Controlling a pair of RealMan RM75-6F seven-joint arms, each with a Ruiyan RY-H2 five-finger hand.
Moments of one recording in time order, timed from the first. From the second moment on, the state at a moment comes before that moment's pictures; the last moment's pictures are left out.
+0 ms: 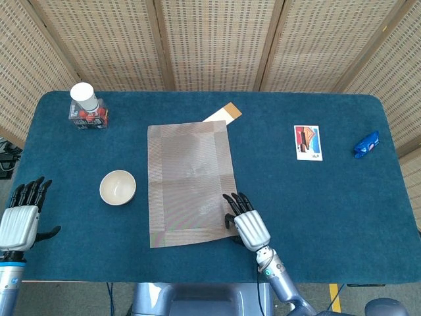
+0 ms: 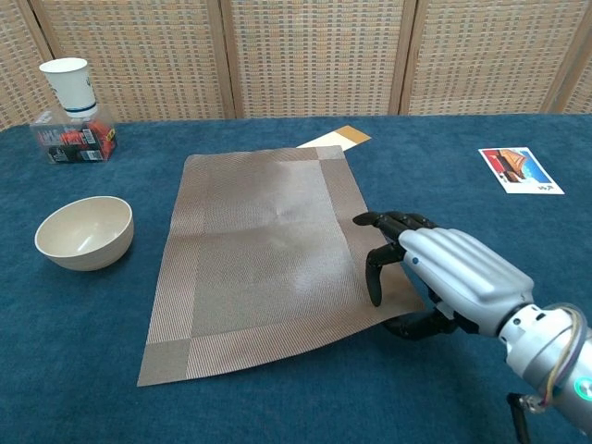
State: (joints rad) left arm -0.13 -1.21 -0.06 -1.68 1.36 1.42 0.25; right arm 0.42 -1.90 0.04 -1.27 -1.54 1.27 -0.18
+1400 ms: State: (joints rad) left arm -0.15 -1.24 -0.03 -1.70 1.41 1.40 0.32; right arm 0.33 -1.26 0.19 -1.49 -1.20 1.21 0.00
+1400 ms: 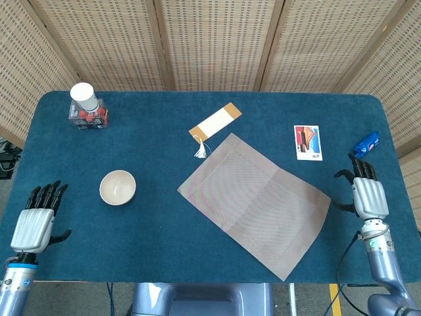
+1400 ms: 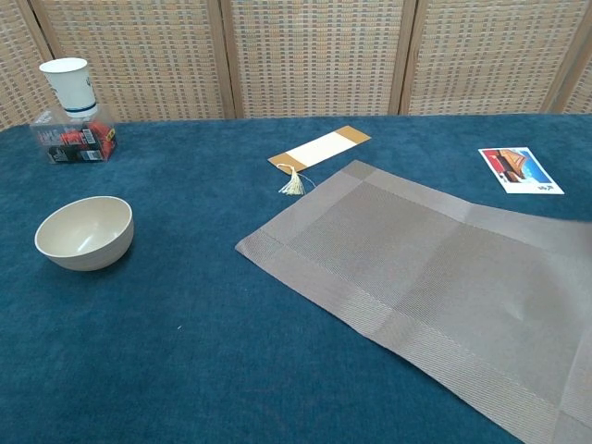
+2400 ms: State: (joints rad) left arm -0.45 -1.34 -0.22 -1.76 1.31 1.20 0.59; right arm 0.13 -1.16 0.10 -1.58 -1.50 1.58 0.21
